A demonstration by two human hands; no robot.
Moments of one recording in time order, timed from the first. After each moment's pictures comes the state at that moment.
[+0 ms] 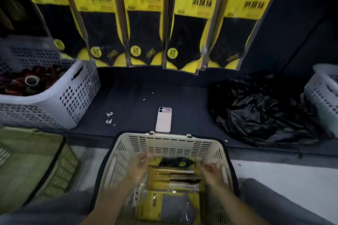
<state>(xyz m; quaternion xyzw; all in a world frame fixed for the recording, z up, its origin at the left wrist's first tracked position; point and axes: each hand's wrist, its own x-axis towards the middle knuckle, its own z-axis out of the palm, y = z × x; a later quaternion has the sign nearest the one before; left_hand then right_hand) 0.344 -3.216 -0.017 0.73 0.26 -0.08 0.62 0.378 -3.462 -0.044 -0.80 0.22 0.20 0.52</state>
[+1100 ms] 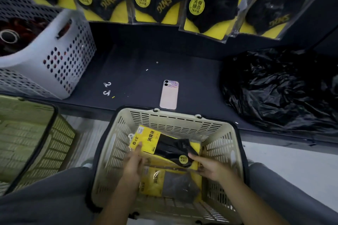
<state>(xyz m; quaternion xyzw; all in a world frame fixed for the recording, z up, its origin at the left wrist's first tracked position) 0.318 -3.203 -0.090 0.41 0.53 -0.08 0.74 0.386 -3.446 -0.080 -0.59 0.33 0.46 0.57</state>
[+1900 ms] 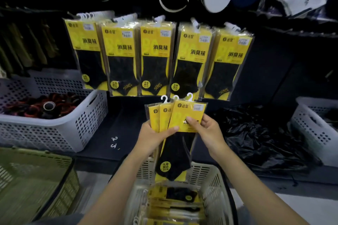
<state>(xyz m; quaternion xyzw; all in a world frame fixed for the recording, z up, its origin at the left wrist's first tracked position) 0.385 -3.234 0.186 0.71 0.06 0.08 0.70 0.424 -3.408 0.191 -0.67 -0.09 0.03 0.74</state>
